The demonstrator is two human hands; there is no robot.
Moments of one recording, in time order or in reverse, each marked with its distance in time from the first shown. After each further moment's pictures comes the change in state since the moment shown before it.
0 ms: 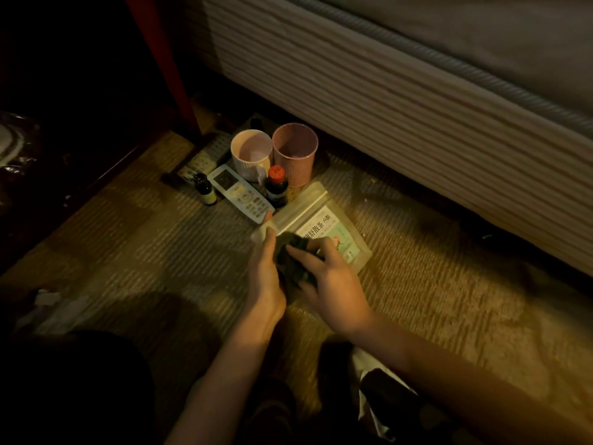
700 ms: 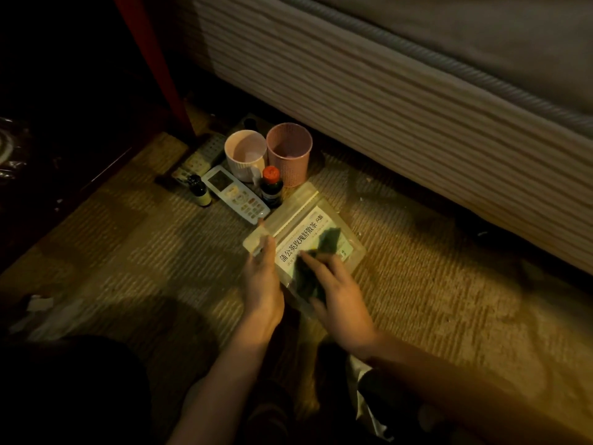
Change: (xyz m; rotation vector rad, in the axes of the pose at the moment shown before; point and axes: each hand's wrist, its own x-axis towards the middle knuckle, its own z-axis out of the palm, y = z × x) left_hand 0.006 -0.014 -0.006 0.056 0.057 0.023; right_hand -0.026 0.015 0.005 0.083 -0.053 0.093
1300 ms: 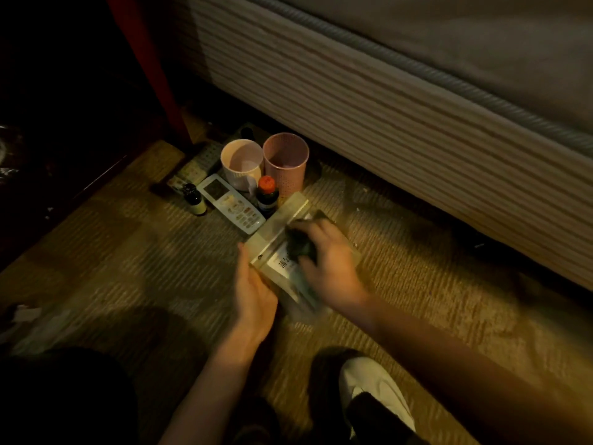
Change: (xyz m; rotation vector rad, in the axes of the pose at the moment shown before) left_hand -0.003 0.011 -0.005 -0.175 -0.098 -0.081; right_hand 0.066 -0.008 -0.024 0.090 0.074 0.002
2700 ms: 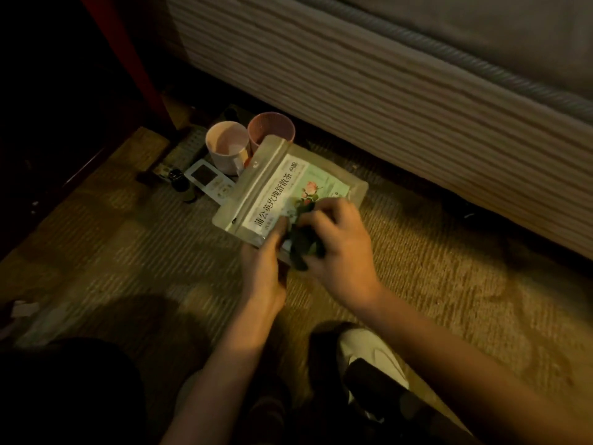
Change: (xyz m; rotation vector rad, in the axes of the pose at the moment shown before) left_hand -0.015 -0.005 0.030 0.075 -0.033 0.126; right_hand -0.032 -0.018 -0.031 -0.214 0.221 -0.169
